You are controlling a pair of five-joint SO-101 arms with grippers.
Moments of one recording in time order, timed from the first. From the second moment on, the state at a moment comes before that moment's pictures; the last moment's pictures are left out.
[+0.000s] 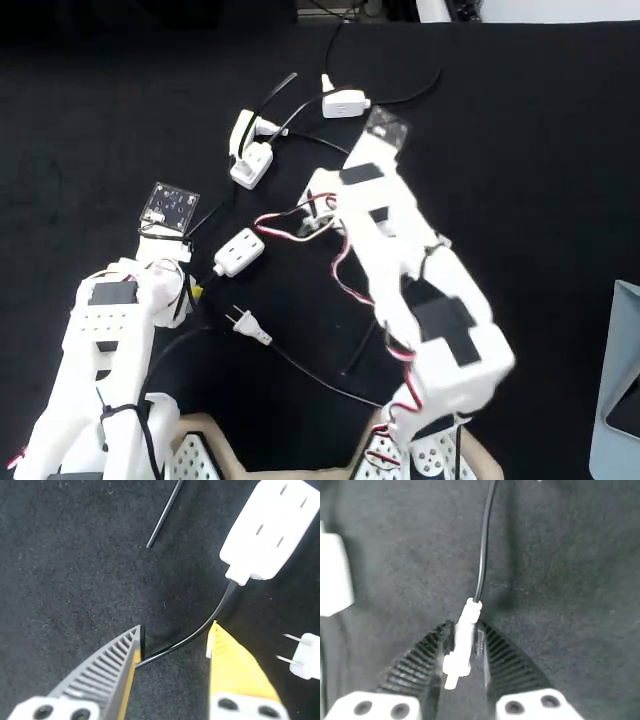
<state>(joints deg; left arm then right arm) -8.8 -41.0 68.6 44.1 -21.4 -17.5 10.1 18.0 51.6 -42.5</state>
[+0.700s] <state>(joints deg) -8.8 -41.0 68.6 44.1 -21.4 -11.0 2.2 32.7 53.0 -3.1</state>
